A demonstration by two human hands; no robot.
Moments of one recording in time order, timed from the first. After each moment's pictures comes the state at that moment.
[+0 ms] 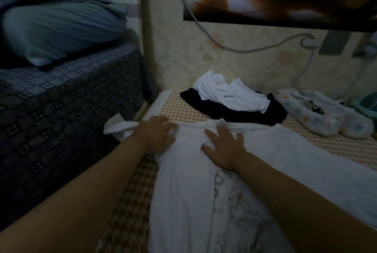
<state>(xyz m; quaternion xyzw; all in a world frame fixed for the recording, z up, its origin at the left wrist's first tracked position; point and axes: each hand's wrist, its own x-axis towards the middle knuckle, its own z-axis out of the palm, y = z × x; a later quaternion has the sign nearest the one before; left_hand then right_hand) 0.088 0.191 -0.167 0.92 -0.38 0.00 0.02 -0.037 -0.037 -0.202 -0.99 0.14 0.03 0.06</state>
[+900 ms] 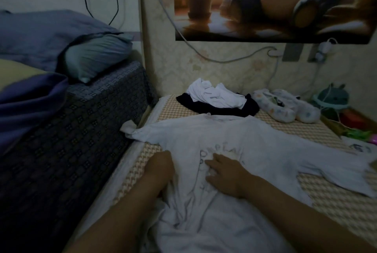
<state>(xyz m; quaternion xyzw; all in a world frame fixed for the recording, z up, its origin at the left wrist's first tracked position) -0.116 0.228 -0.161 0.97 -0.22 -0.04 0.07 -0.234 0.026 -0.172 -0.99 0.07 0.08 0.13</state>
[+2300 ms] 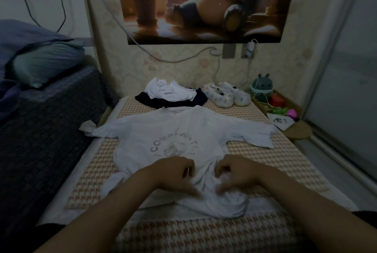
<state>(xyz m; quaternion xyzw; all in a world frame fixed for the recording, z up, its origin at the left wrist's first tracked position) -0.293 0.167 -0.112 0.80 -0.59 -0.12 0.04 -0.445 -0.044 -0.127 -0.97 0.08 0.05 0.22</state>
